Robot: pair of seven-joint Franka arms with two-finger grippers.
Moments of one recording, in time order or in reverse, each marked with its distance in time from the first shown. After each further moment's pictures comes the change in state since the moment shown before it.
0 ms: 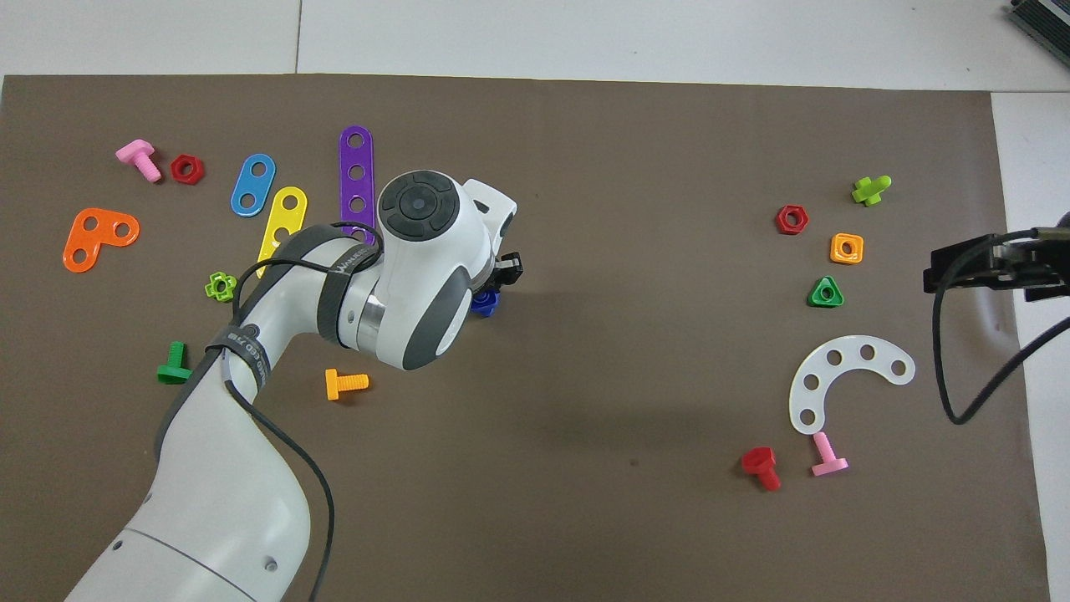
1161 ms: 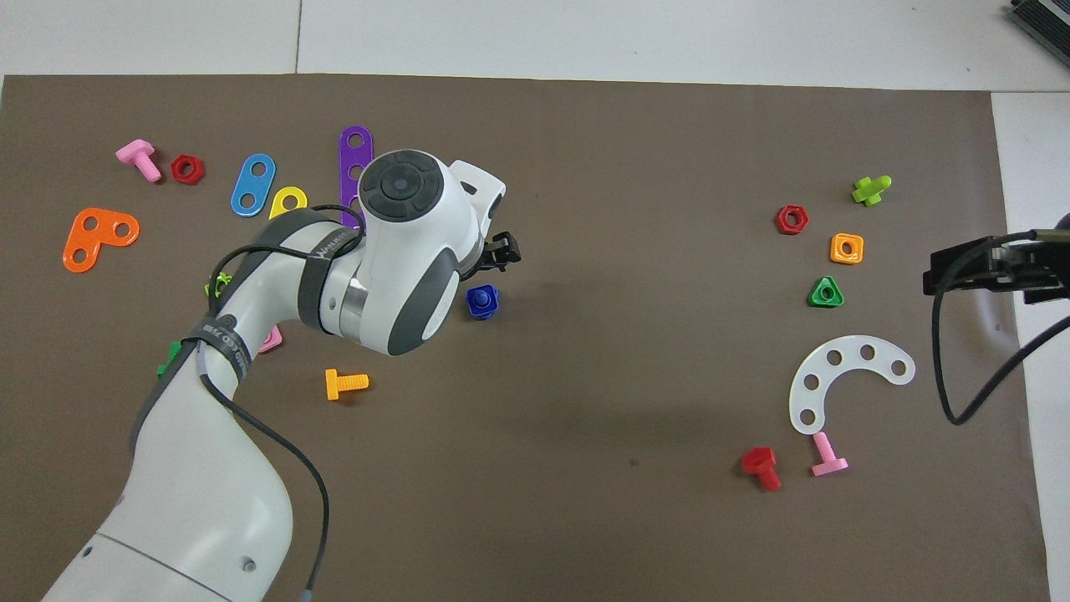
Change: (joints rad) left arm 0.025 -0.006 0.030 0.099 0.002 -0.100 -0.001; right arm -0.001 -0.002 -0.001 -0.009 0.000 0.000 0.000
